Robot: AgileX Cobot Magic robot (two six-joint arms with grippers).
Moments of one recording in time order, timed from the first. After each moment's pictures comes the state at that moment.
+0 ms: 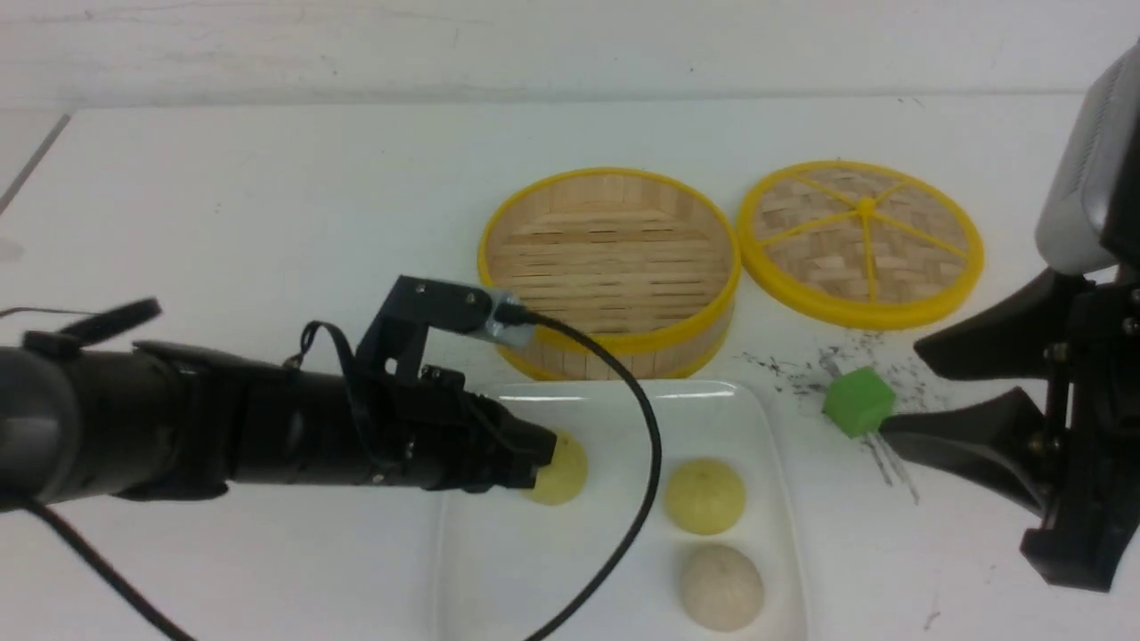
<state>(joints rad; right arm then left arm) 0.58 0.97 -0.89 0.30 0.70 -0.59 -0.34 1.66 -0.72 -1.60 0.50 1.63</state>
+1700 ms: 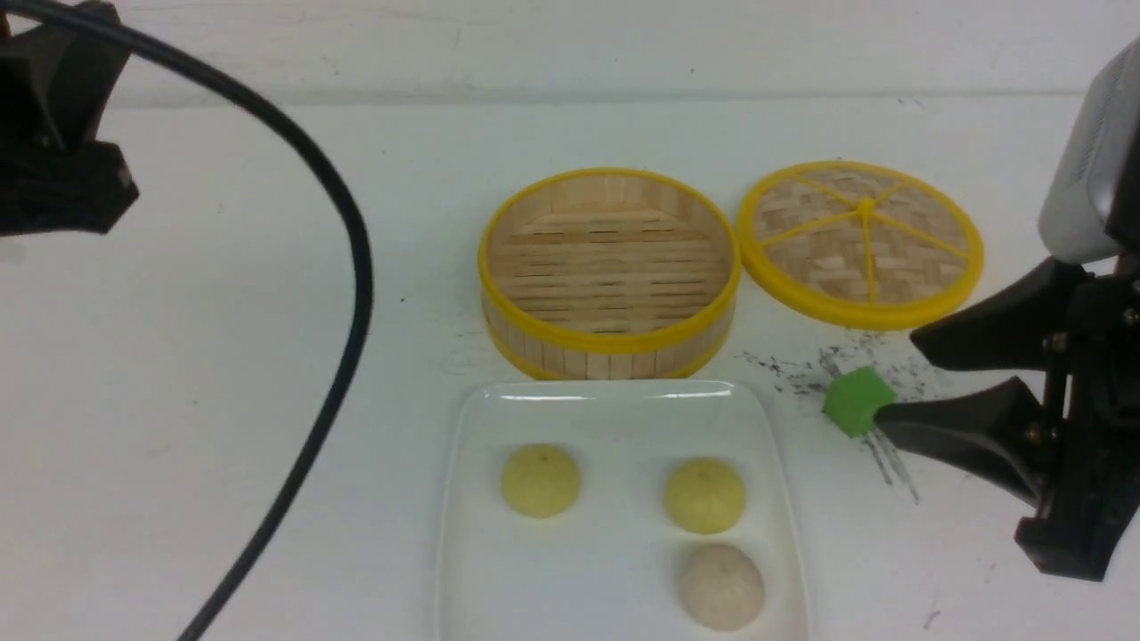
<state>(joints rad) 0.58 0.97 -0.89 0.31 0.67 -0.59 -0.34 0.75 -0.72 -1.68 -0.20 1.80</state>
